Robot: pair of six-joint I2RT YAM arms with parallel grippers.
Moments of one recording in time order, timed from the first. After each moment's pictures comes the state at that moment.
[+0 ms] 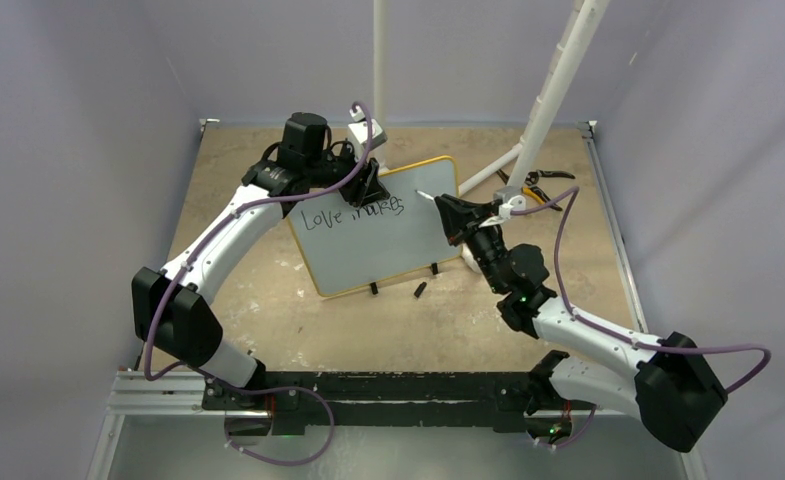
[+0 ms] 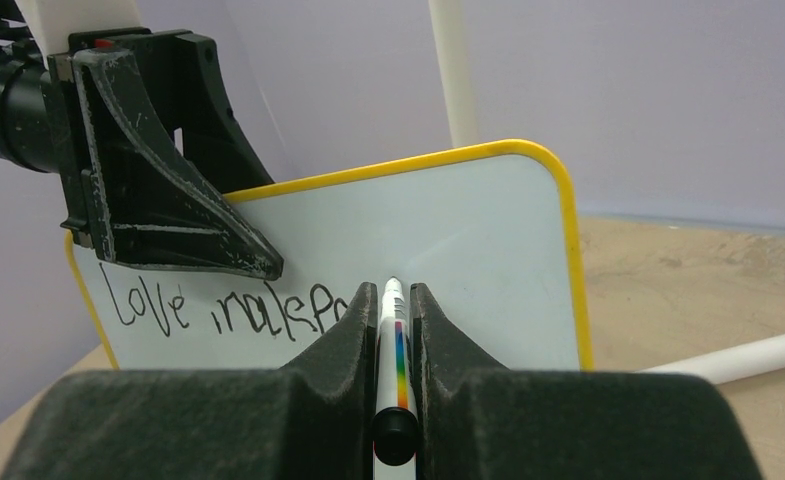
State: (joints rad) left arm -0.44 1.53 1.43 -0.43 0.65 0.21; right arm 0.70 1.06 0.46 0.91 0.22 0.22
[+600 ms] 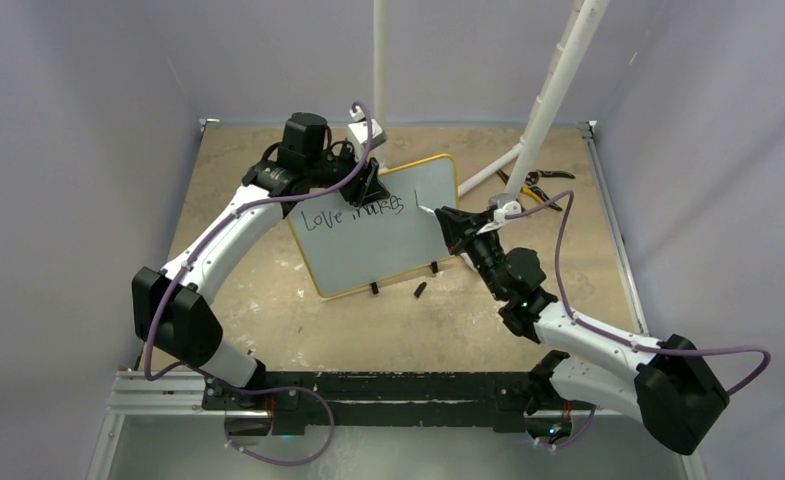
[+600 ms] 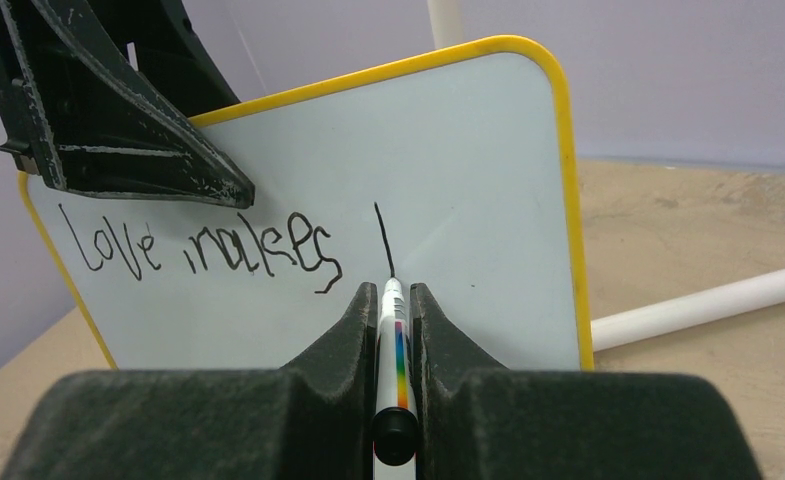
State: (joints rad) left arm -0.44 1.53 1.43 -0.43 0.64 0.21; right arm 0.70 1.04 0.41 0.84 0.22 0.24
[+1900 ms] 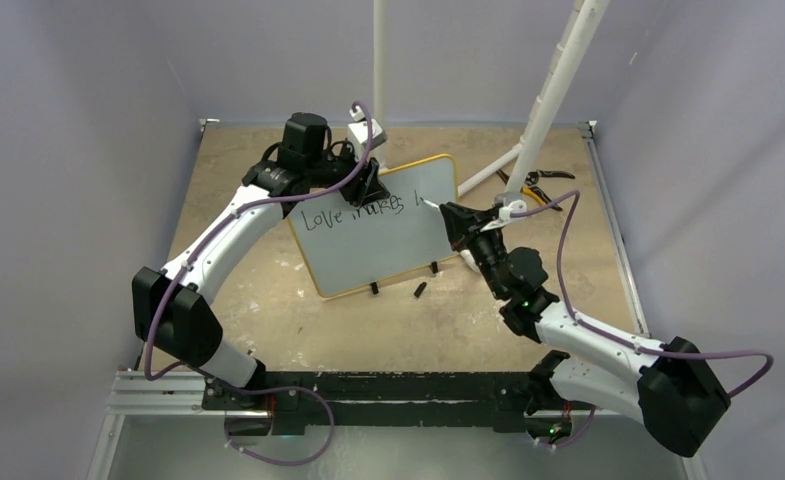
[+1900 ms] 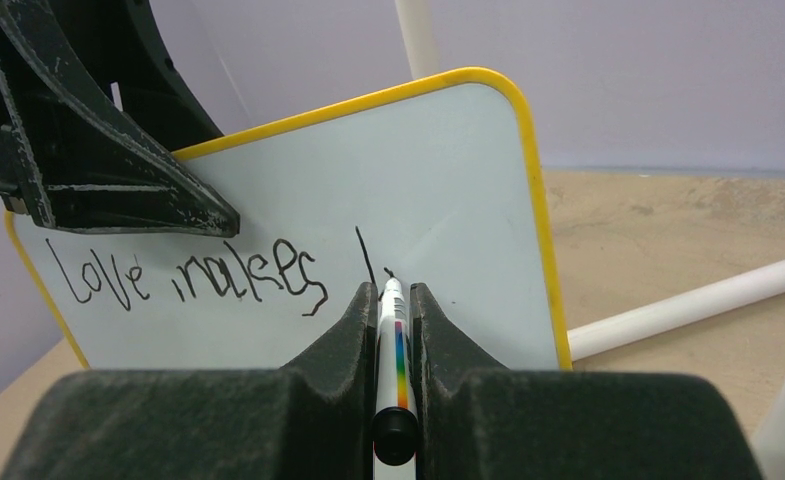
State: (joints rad) left arm -0.44 1.53 1.43 -0.42 0.64 0.20; right arm 0.70 1.03 0.42 0.83 0.28 0.24
